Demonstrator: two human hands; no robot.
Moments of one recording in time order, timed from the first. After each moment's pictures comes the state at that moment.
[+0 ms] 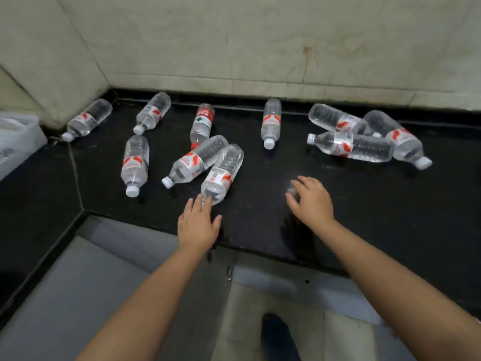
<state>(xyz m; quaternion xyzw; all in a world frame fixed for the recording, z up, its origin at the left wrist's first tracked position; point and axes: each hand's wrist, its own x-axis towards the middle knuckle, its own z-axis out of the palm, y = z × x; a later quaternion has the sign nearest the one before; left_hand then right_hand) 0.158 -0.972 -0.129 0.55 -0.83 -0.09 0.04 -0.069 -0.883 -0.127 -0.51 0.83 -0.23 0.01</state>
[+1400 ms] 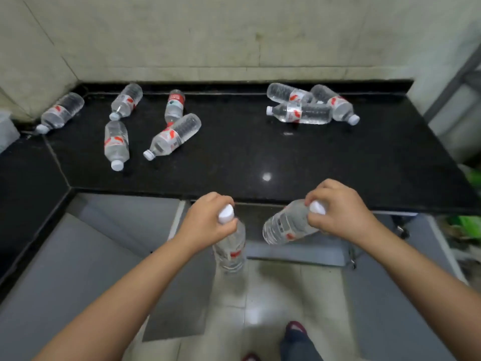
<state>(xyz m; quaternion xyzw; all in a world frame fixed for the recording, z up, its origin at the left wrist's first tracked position) 0.201 -0.813 -0.048 0.29 -0.91 -0.23 0.17 0.011 -0.661 -0.021 -0.48 0.83 -0.26 0.10</state>
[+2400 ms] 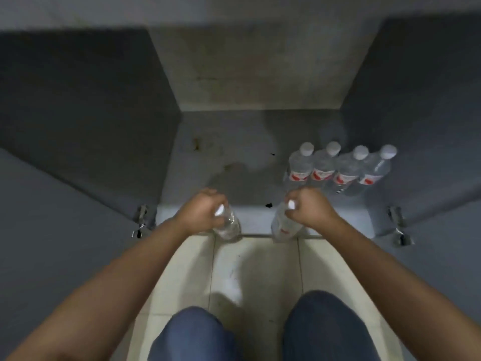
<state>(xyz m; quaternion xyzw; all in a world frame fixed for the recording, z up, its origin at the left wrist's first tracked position) 0.032 -0.876 -0.582 0.25 -0.94 -0.23 -0.07 -0.141 -0.716 -0.574 -0.44 0.86 -0.09 0.23</state>
